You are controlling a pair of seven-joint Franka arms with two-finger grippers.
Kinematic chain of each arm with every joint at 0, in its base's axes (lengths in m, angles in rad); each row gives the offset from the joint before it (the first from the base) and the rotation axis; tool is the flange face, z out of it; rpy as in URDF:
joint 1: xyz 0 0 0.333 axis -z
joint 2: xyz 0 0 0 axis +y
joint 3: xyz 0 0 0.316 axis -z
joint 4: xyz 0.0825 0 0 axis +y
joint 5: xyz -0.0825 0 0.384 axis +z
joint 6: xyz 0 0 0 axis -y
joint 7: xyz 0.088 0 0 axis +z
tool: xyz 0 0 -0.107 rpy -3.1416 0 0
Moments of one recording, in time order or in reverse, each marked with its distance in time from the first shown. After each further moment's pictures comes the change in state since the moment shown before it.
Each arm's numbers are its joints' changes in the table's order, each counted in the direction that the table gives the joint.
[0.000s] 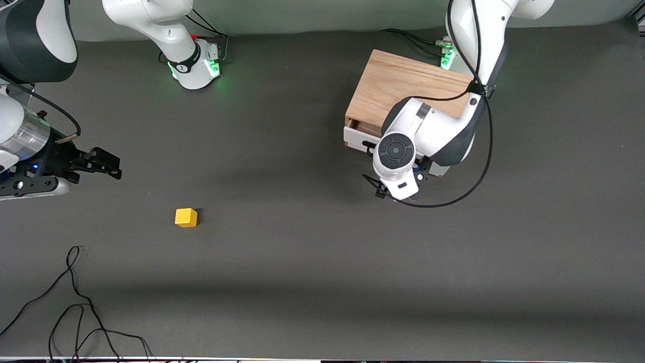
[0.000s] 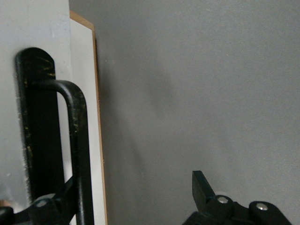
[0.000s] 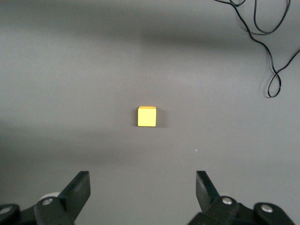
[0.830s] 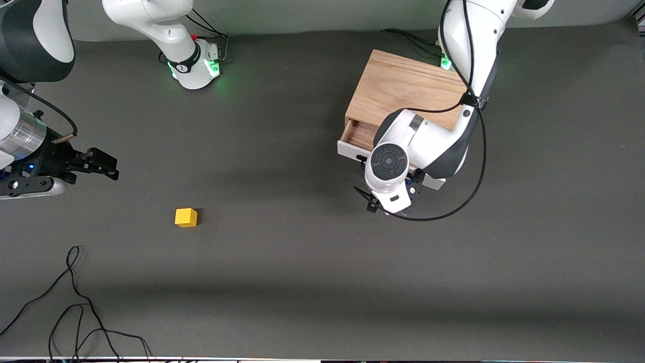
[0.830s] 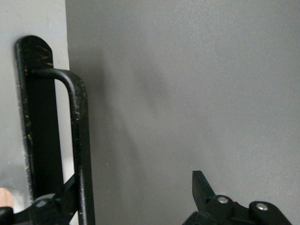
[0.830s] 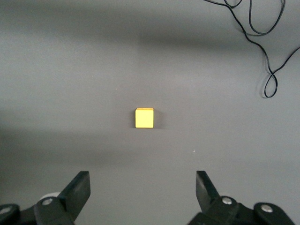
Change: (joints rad) left arm 0.000 0.099 -0.002 -0.166 0.002 -0.012 -0.001; right arm 0.002 0.000 0.009 -0.003 -0.001 0.003 0.000
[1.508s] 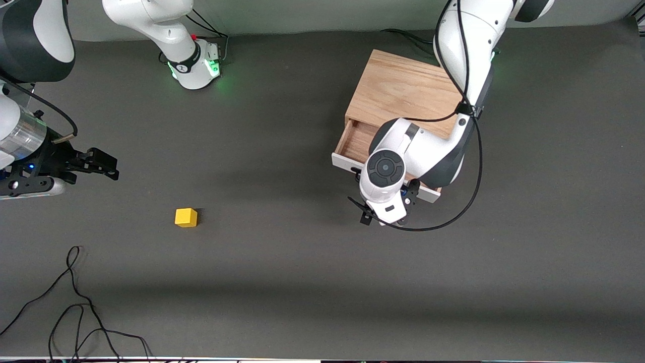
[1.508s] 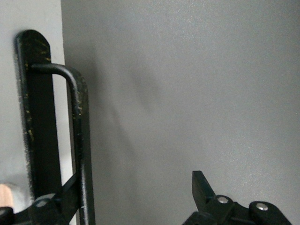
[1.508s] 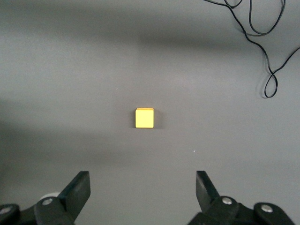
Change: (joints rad) left arm 0.000 0.067 -0.005 -0.109 0.003 0.047 0.000; right arm -0.001 0.000 0.000 0.000 0.000 0.000 0.000
